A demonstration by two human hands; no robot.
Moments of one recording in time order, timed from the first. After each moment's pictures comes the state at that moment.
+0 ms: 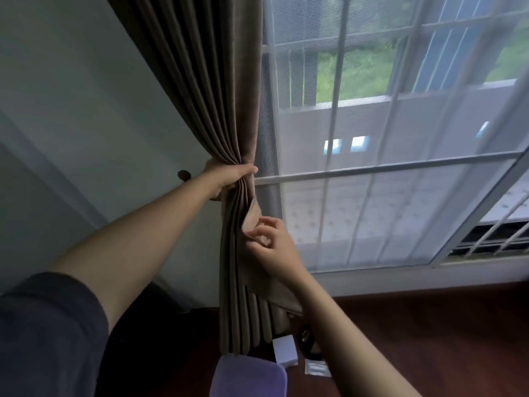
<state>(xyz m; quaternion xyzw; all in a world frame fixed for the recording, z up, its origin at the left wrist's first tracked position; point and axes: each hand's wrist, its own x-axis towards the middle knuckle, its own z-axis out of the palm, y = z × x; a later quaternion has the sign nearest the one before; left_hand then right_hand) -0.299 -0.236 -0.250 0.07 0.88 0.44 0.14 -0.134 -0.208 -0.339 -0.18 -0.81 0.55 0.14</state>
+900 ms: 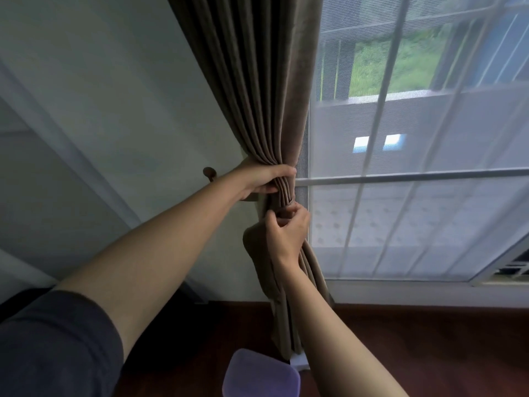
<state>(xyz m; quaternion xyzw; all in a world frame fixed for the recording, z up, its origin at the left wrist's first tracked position) -0.315 -0.233 -0.258 0.18 0.80 0.51 0.27 -0.218 -0.221 -0.357 -0.33 -0.61 0.64 0.35</state>
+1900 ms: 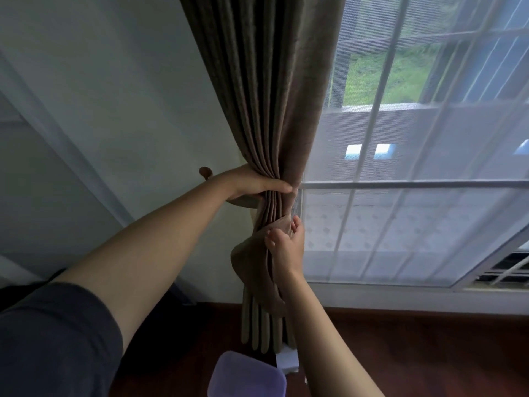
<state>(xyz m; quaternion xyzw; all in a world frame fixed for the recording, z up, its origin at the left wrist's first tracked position) -0.312 -0.250 -0.249 0.31 0.82 0.38 0.30 -0.196 -0.223 -0.368 -0.34 -0.48 0.78 0.22</state>
